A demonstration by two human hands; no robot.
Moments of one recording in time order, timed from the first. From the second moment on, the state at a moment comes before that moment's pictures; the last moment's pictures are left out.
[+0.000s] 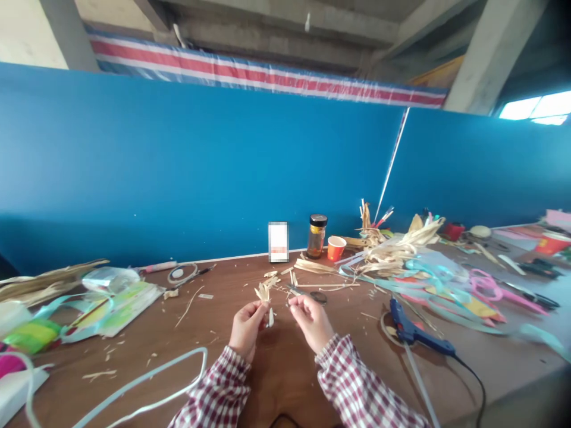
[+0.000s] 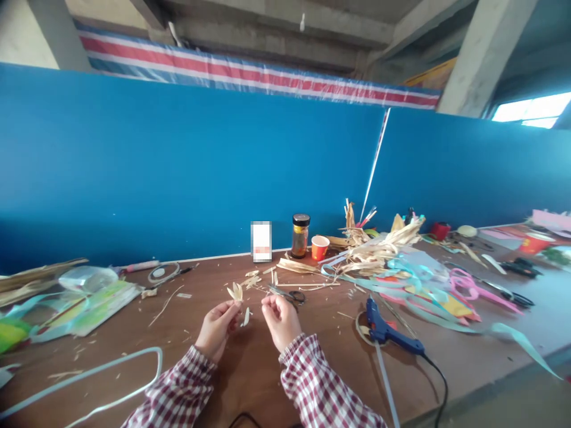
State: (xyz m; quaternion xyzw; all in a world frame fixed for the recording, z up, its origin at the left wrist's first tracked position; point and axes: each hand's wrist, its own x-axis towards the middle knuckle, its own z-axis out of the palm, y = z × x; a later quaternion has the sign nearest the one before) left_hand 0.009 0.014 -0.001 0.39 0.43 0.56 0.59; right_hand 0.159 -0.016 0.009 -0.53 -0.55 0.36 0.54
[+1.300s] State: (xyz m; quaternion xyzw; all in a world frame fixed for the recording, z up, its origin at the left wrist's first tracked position) left_hand -0.001 0.022 -0.004 0.36 0.45 0.58 0.57; right_hand 0.173 -0.042 0.036 -0.60 -0.80 0.06 0.07
